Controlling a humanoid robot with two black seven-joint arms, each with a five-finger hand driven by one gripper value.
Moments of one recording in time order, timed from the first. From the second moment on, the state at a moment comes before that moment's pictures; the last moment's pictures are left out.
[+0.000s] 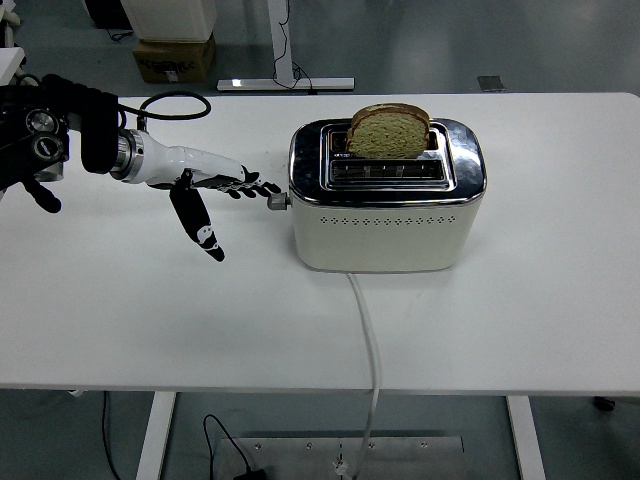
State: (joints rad) left arm -1.26 0.65 -0.21 -1.27 0.92 -0.61 0.19; right arm 0.00 0.00 0.43 0.09 -0.31 0.06 0.08
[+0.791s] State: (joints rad) left arm -1.26 0.63 -0.18 -1.25 0.92 -0.61 0.19; right arm 0.00 0.00 0.43 0.09 -0.31 0.06 0.08
